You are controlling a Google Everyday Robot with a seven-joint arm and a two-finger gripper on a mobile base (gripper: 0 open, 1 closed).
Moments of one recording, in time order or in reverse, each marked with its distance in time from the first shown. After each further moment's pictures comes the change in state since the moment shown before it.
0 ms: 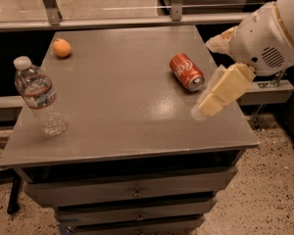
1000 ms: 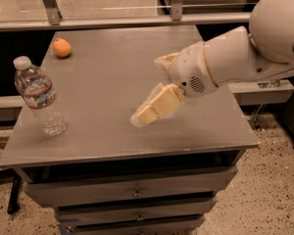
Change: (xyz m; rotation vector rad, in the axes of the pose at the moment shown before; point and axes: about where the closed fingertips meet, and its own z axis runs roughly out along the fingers) arm -0.047 0.012 0.107 -0.086 -0.254 0.029
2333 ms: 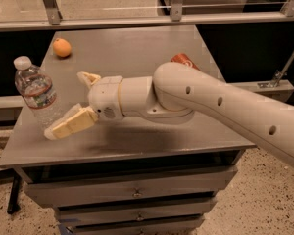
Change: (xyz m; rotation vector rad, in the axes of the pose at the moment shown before) arm -0.079 0.048 0.170 -0.140 -0.434 -0.041
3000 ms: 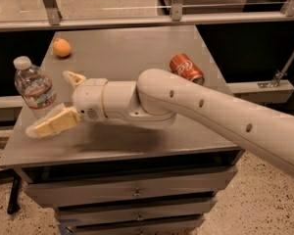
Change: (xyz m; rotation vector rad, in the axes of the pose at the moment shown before) arm -0.009 0.000 0.038 -0.005 -0.090 0.000
